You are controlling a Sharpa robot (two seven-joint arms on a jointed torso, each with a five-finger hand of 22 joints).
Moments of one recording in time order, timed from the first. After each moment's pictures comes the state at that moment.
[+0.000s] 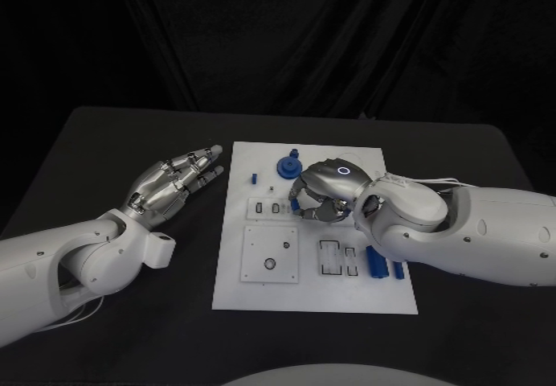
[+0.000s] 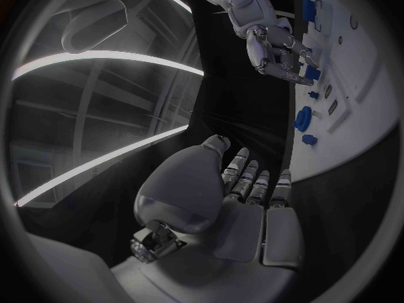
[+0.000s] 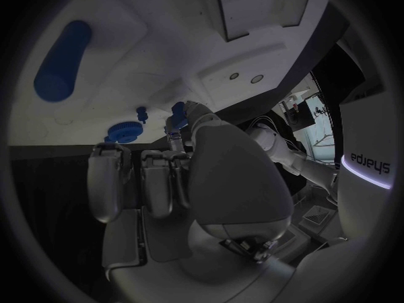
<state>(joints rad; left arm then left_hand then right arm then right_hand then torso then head) 1.25 -1.03 -0.21 1.65 -0.09 -0.02 0.68 1.39 0.23 0.03 0.18 0.67 0.45 0.16 0.05 0.05 0.16 0.15 0.13 0.03 0.03 0.14 0.02 0.01 0.17 0.02 0.25 0.01 0.01 1.36 -0.82 -0.24 1.76 -1.72 -0.39 -0.30 1.47 -0.10 0.19 0.23 0.39 1.07 0.10 0.15 0.22 1.46 0.00 1.57 1.31 1.47 -0.06 1.57 1.31 0.02 1.47 0.05 1.45 1.31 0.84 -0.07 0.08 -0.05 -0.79</state>
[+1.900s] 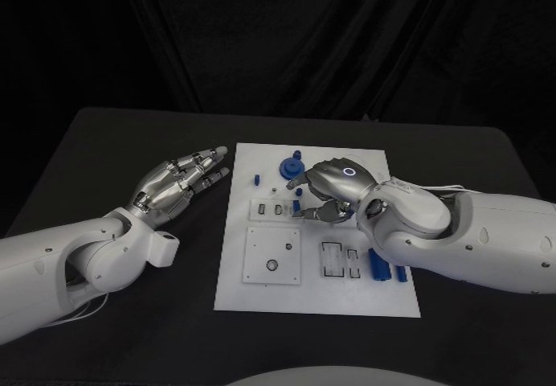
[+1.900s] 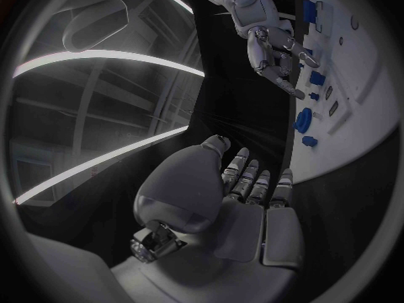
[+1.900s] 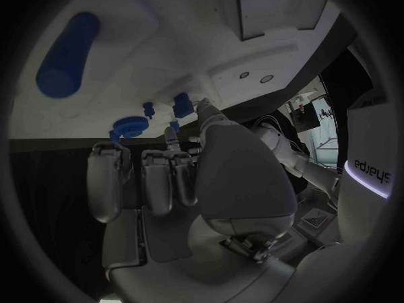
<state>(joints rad) 1.25 -1.03 -0.21 1.64 -0.09 0.00 0.68 1.39 0.22 0.06 0.18 0.67 0.45 0.16 0.05 0.05 0.17 0.16 0.14 0.04 0.03 0.15 0.03 0.01 0.17 0.03 0.28 0.01 0.01 1.33 -0.83 -0.22 1.76 -1.76 -0.47 -0.31 1.37 -0.18 0.12 0.29 0.09 0.80 0.10 0.06 0.21 1.46 0.01 1.57 1.31 1.47 -0.05 1.57 1.31 0.02 1.47 0.07 1.45 1.31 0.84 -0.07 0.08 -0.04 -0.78</state>
